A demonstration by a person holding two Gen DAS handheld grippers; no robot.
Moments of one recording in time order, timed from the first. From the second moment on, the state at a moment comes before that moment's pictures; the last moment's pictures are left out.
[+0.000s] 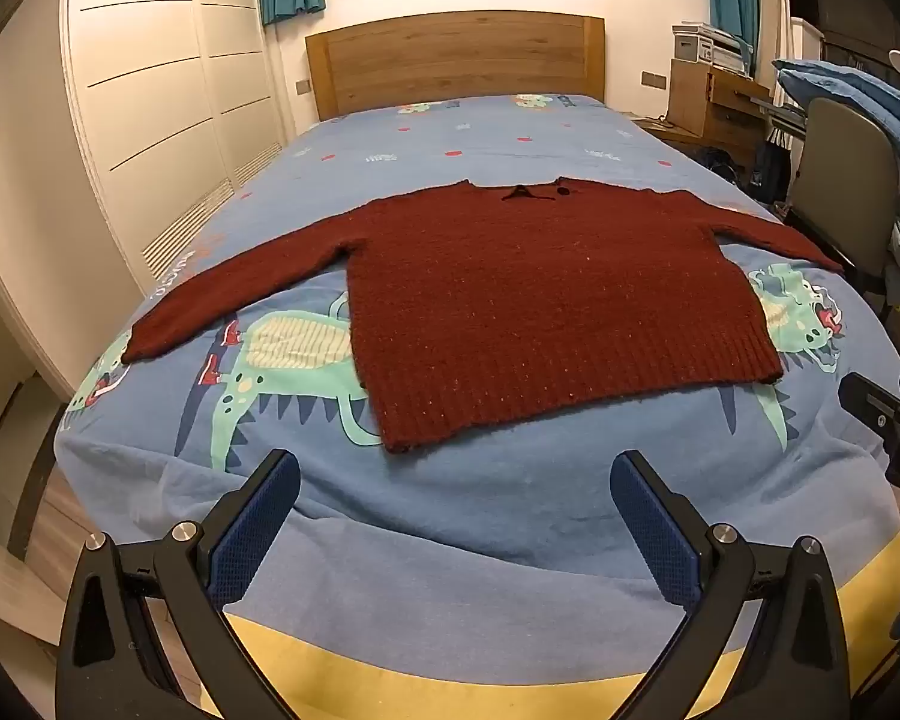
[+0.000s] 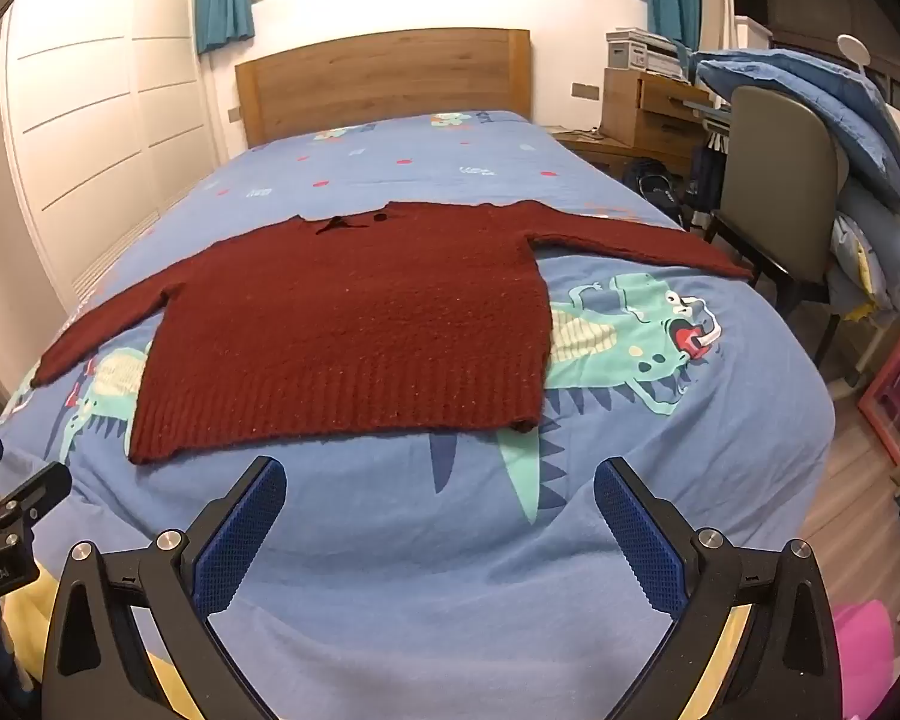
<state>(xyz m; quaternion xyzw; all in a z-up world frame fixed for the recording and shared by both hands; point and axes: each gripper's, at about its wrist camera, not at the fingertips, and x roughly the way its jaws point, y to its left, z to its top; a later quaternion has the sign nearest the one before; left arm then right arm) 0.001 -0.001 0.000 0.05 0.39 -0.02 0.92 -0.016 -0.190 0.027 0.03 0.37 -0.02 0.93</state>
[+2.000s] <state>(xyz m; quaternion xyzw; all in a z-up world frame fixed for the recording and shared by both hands) -0.011 -0.003 0.022 0.02 0.36 -0.03 0.93 -0.015 -0.183 0.043 0.00 0.35 0.00 0.94</state>
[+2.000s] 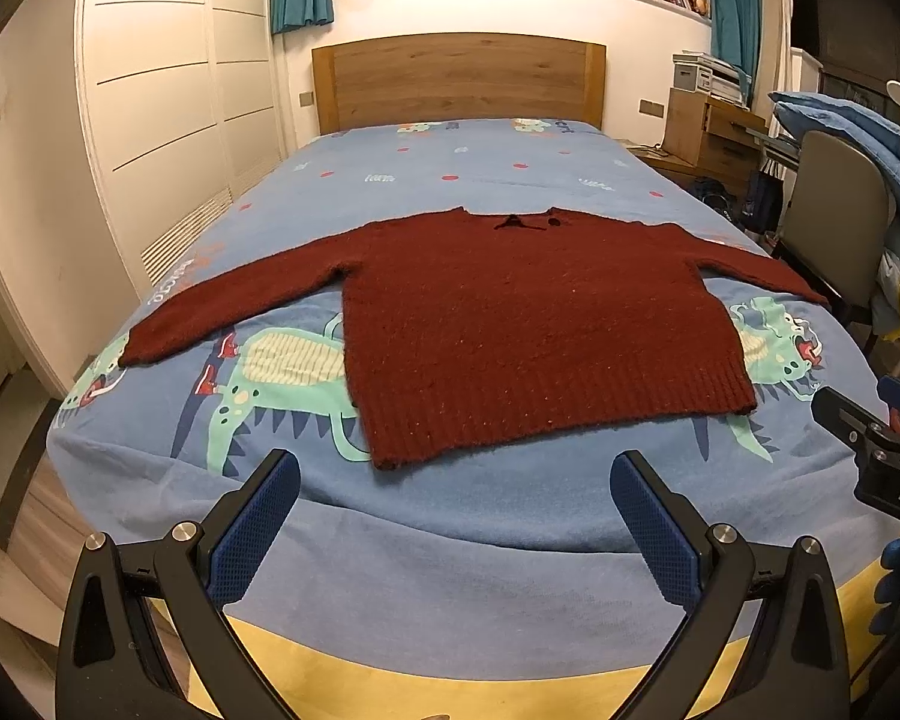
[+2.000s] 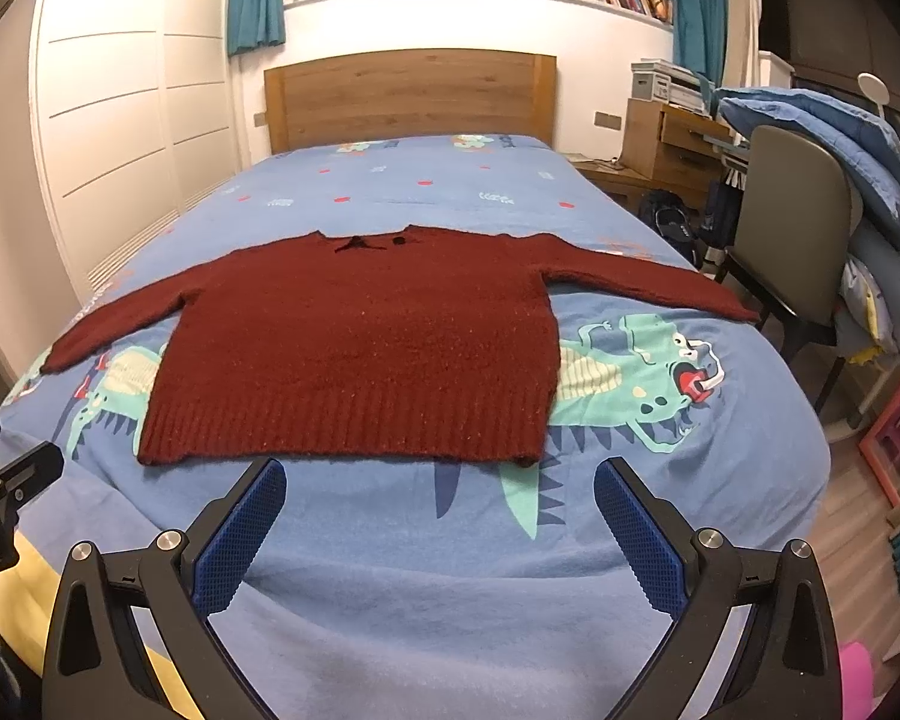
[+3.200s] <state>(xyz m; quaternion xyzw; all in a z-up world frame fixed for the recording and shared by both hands) -0.004 -0.006 0.036 0.02 0.35 -0.05 0.93 -0.008 -0.200 0.052 0.00 0.35 -0.02 0.94</state>
